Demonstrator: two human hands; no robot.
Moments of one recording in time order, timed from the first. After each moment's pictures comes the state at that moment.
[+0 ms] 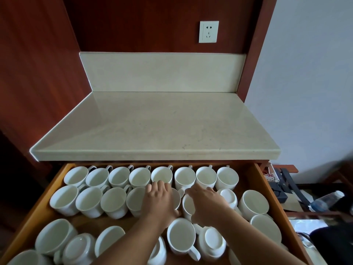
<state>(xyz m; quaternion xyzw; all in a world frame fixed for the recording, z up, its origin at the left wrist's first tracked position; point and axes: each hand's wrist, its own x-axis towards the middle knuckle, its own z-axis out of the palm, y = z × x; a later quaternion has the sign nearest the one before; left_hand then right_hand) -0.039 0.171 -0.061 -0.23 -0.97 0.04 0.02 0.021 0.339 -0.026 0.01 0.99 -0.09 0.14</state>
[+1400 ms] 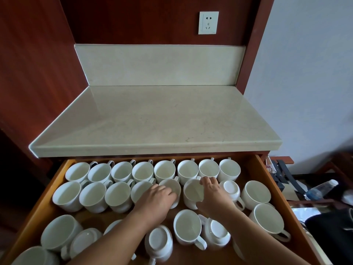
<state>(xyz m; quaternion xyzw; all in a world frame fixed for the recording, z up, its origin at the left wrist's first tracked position) -0.048 0.123 -0.065 -0.48 -0.88 0.01 0.03 0.028 0.332 -0.050 0.16 0.96 -0.24 0.08</state>
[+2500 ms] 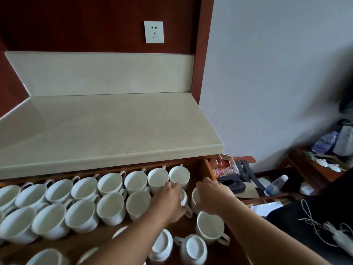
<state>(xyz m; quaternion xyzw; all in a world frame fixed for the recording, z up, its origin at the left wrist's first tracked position) 0.002 0.334 -0.045 -0.34 -0.92 -0.12 -0.14 0.077 0.492 -0.009 0.13 0.98 -0.04 0.14</state>
